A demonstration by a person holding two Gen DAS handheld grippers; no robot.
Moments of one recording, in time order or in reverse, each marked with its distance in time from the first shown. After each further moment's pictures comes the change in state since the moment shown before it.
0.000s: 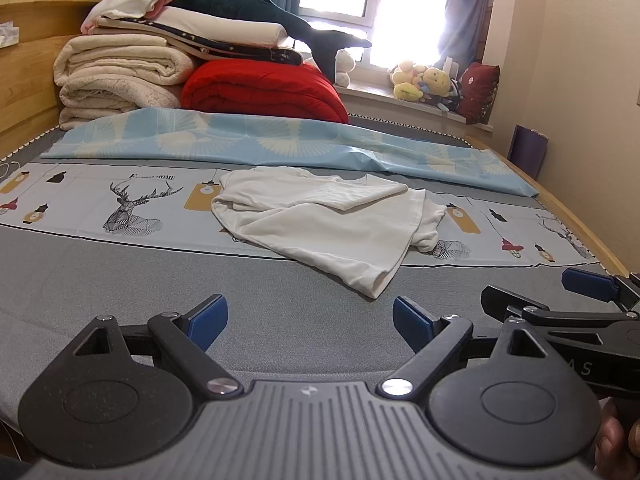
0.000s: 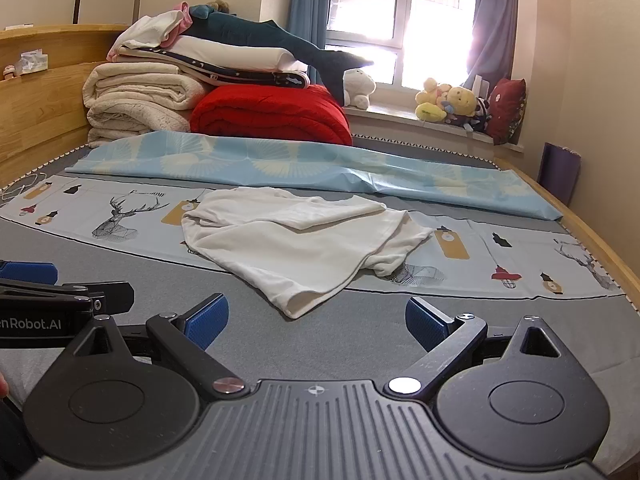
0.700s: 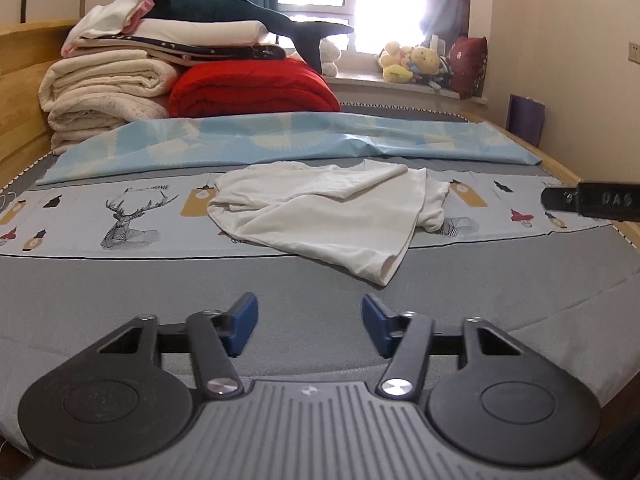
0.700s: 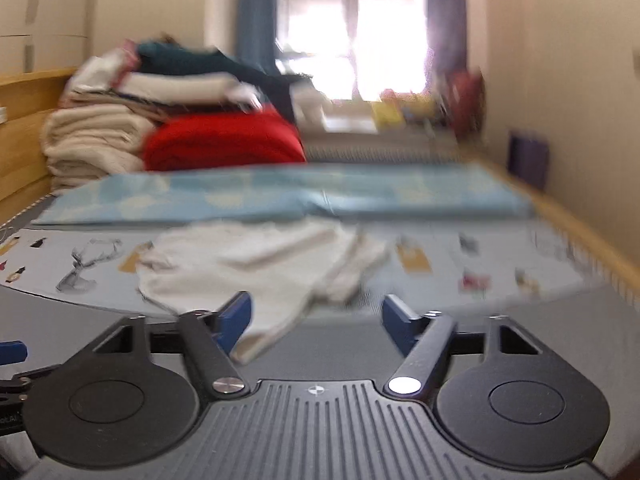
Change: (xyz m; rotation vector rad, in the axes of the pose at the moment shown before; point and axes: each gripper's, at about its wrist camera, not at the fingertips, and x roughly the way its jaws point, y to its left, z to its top) left arm 0.025 -0.017 -0.006 0.116 0.019 0.031; right arm 0.023 -0.079 0.023 0.165 -0.016 -0.055
